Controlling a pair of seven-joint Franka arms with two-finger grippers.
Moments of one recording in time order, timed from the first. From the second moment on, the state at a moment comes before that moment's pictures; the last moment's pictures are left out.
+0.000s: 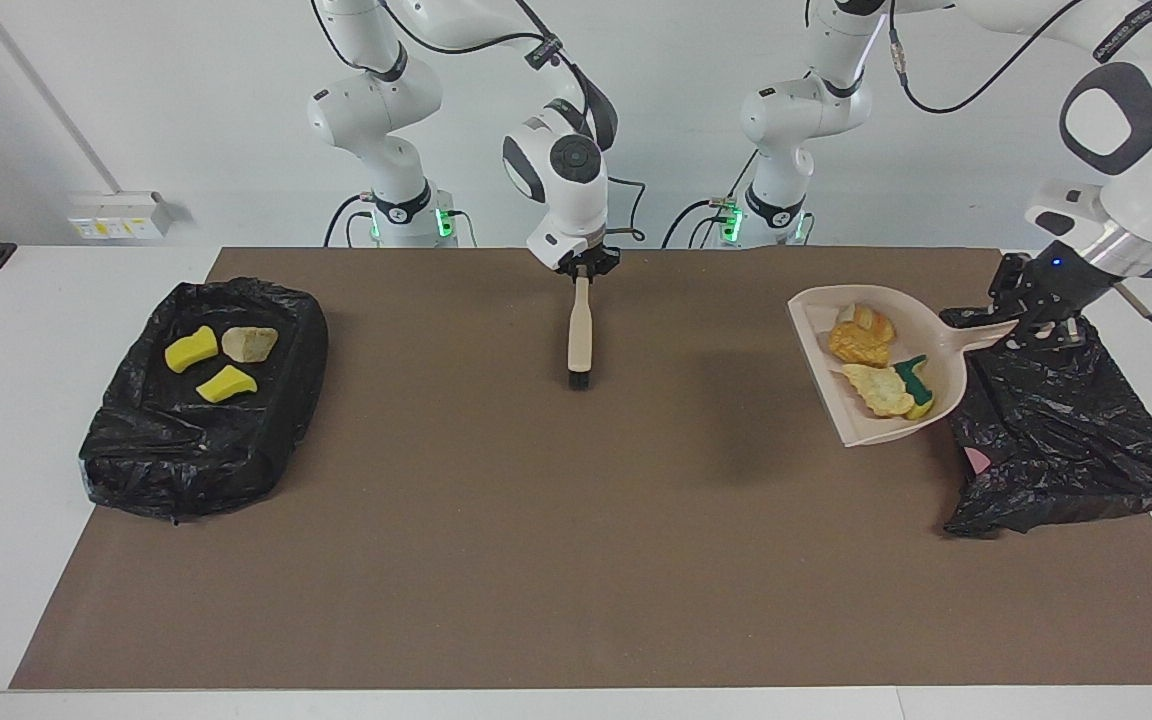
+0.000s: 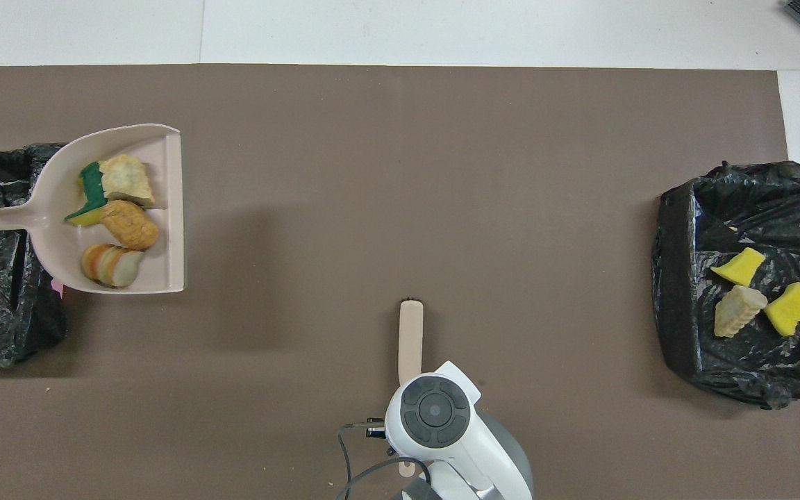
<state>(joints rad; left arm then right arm) 0.26 0.15 -0.06 -1.55 -0.08 1.63 1.74 0.58 0.03 0.24 -2.31 0.27 2.19 0.71</state>
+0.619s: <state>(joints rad) 0.49 0.17 -0.02 -1.54 0.17 1.80 1.99 0.34 0.02 0.22 -2.16 0.11 2.17 0.60</state>
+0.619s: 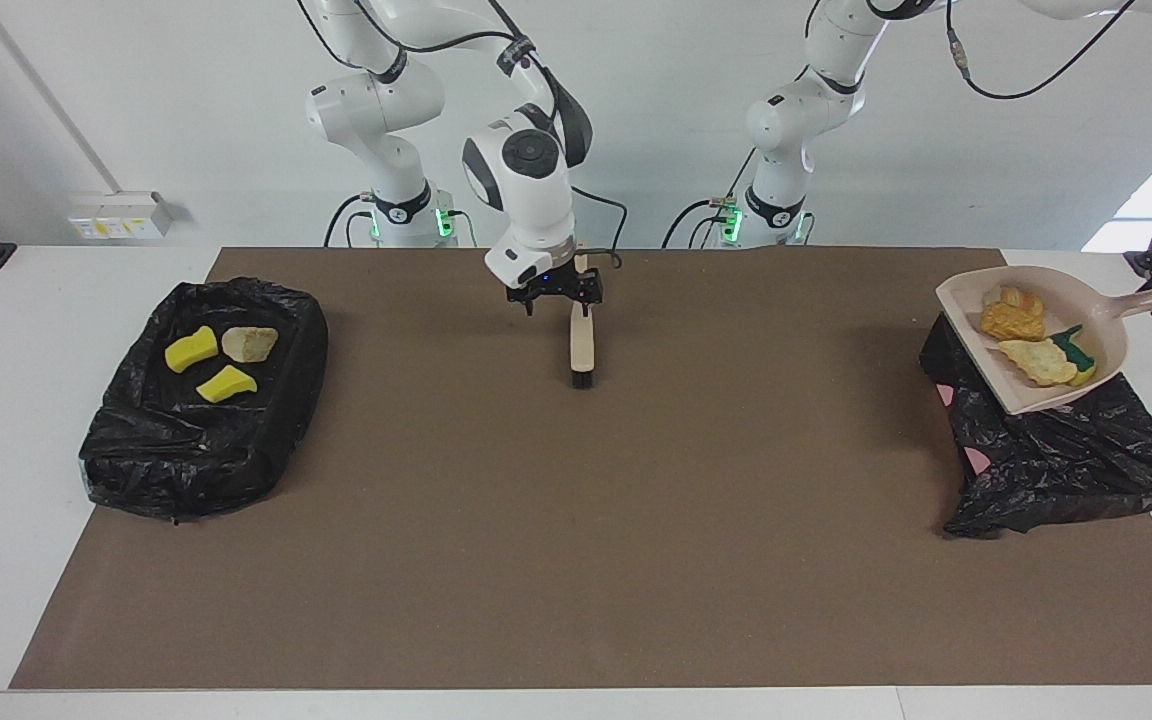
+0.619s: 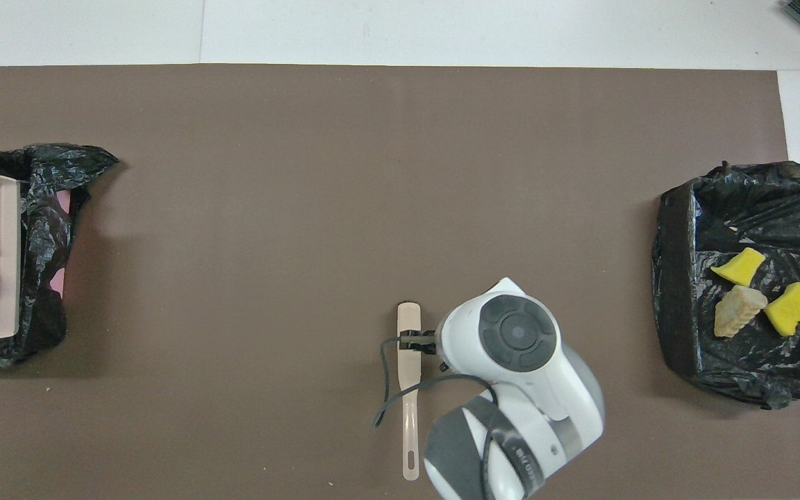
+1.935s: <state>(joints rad) 0.23 0.10 -0.05 -1.67 1.12 1.77 1.38 0.04 -0.06 -0.03 -1.58 -0.04 1.56 0.20</state>
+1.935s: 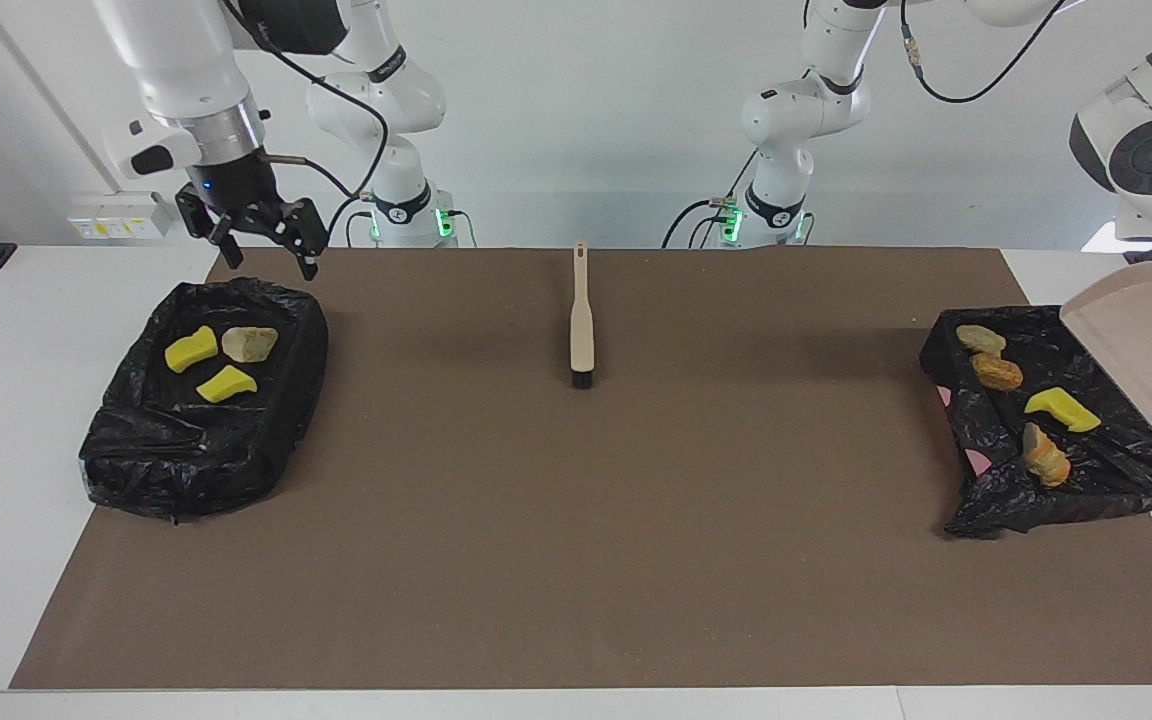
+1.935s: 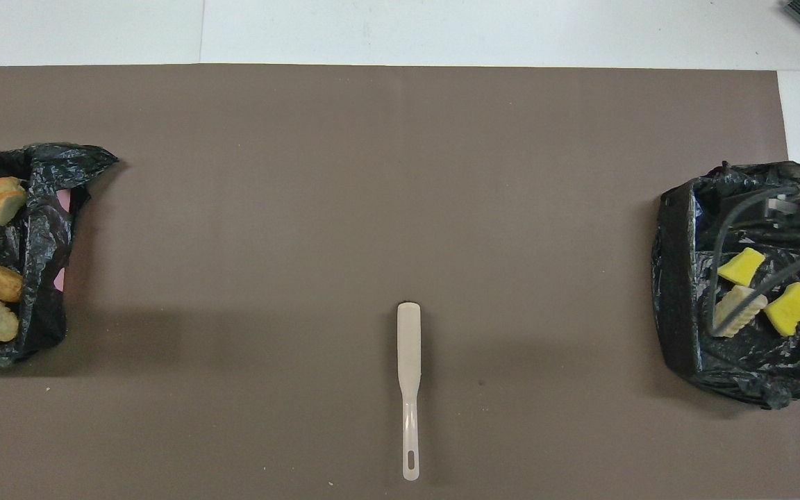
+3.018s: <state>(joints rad) -0.08 0.06 -0.06 -1.66 0.44 1.51 0.50 0.05 -0.10 -0.03 -1.55 -0.04 1.50 0.19</state>
